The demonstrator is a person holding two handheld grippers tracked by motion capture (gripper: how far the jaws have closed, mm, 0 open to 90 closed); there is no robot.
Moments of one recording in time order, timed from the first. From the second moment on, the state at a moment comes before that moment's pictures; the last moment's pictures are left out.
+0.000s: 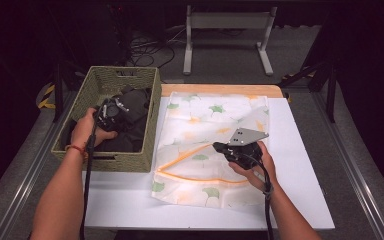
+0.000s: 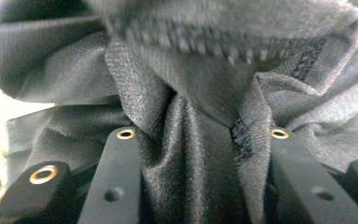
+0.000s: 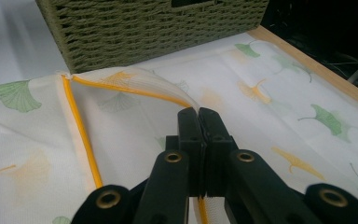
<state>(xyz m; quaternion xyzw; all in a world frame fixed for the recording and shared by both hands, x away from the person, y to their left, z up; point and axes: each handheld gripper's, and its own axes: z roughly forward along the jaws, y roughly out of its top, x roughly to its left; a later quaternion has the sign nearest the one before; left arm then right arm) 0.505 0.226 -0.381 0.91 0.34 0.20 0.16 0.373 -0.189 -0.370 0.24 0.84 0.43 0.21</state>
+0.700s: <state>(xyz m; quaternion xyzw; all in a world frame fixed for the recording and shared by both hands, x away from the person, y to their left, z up) 0.428 0.260 -0.328 0.84 0.31 0.24 0.38 0.375 -0.191 -0.367 0.25 0.83 0.44 0.24</state>
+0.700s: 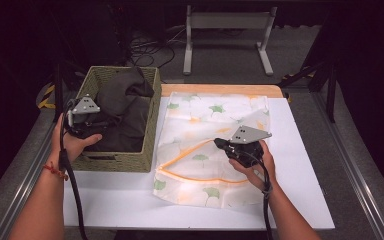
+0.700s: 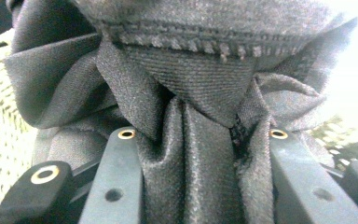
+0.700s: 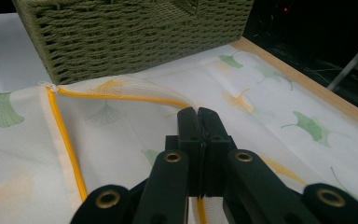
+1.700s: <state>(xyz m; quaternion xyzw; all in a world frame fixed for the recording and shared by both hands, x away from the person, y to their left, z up) 0.317 0.193 -0.274 0.85 0.15 0.16 0.48 0.380 -0.196 -0.360 0.27 0.81 0.46 0.25</state>
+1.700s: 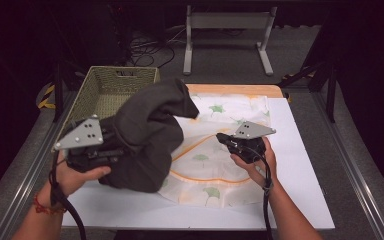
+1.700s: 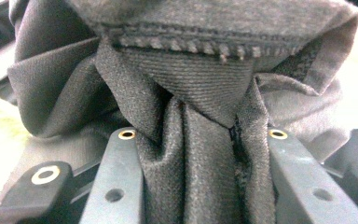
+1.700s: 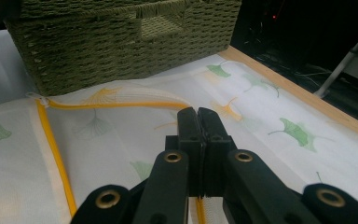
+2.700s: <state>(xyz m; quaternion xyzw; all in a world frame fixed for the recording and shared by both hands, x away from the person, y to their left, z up) 0.345 0.025 -0.390 0.96 0.09 -0.03 0.25 0.377 -0.202 -0.346 0.28 0.79 0.49 0.24</state>
